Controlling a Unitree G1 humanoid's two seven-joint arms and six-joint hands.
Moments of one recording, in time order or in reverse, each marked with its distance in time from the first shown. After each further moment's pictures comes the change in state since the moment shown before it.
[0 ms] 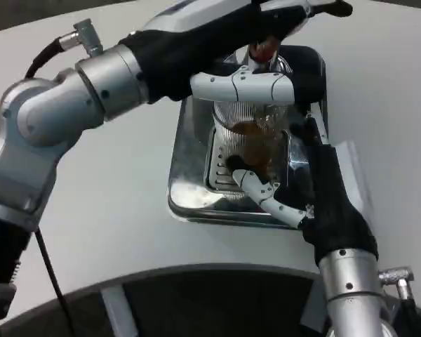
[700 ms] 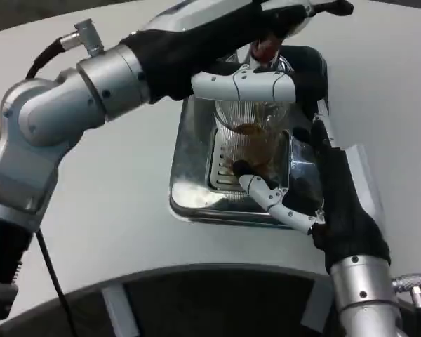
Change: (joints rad) left arm 0.000 -0.007 0.001 0.000 0.000 0.004 0.001; right arm 0.052 -0.002 -0.014 -0.080 -0.005 -0.002 0.056
